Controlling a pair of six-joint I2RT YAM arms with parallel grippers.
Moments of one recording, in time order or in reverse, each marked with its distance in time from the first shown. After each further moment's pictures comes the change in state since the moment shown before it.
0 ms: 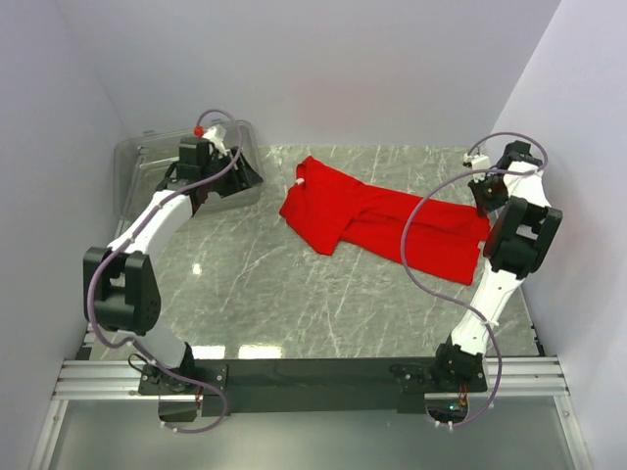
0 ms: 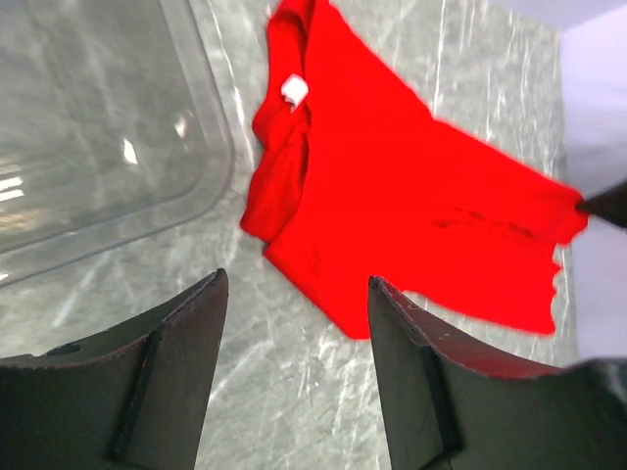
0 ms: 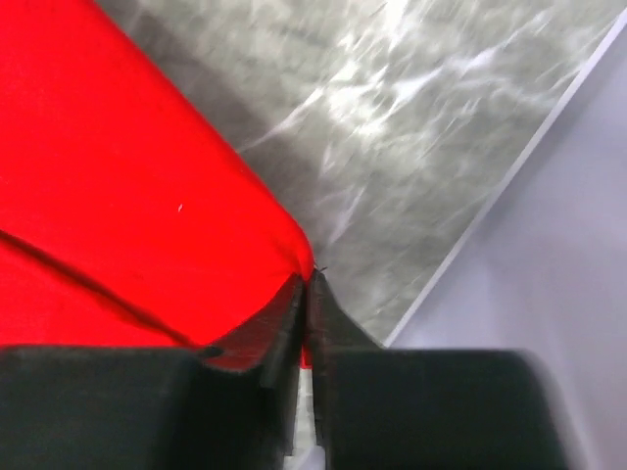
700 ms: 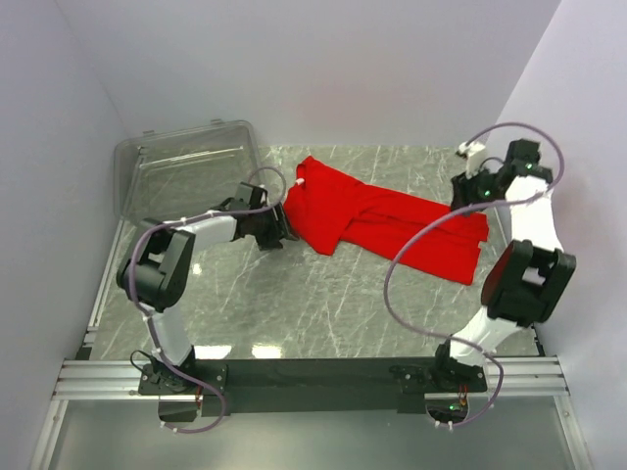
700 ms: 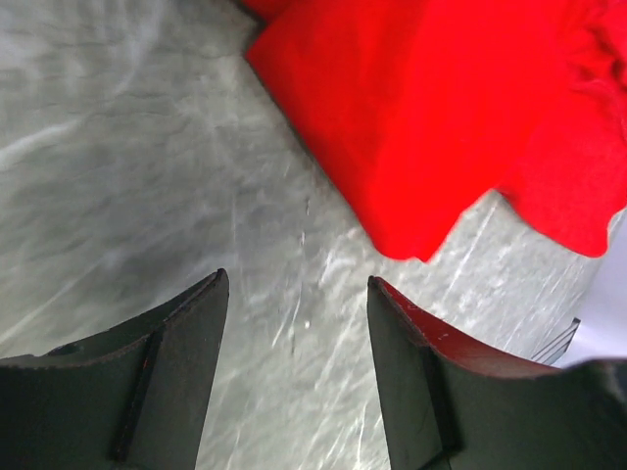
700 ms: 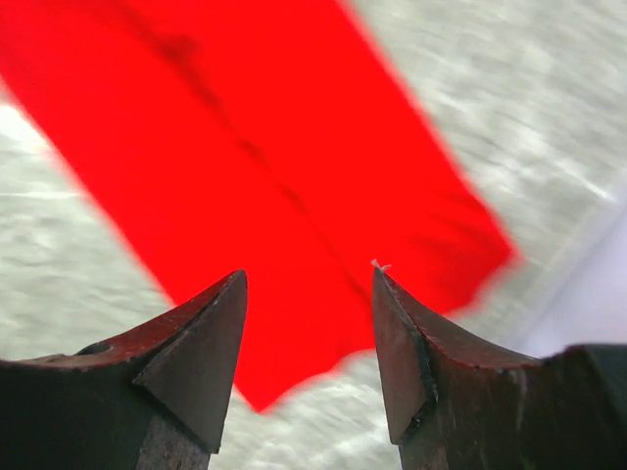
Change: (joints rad) left arm -0.231 0.217 -0.188 0.052 -0.004 -0.216; right arm 0.036 -0.452 -0.280 0.021 -0.321 0.030
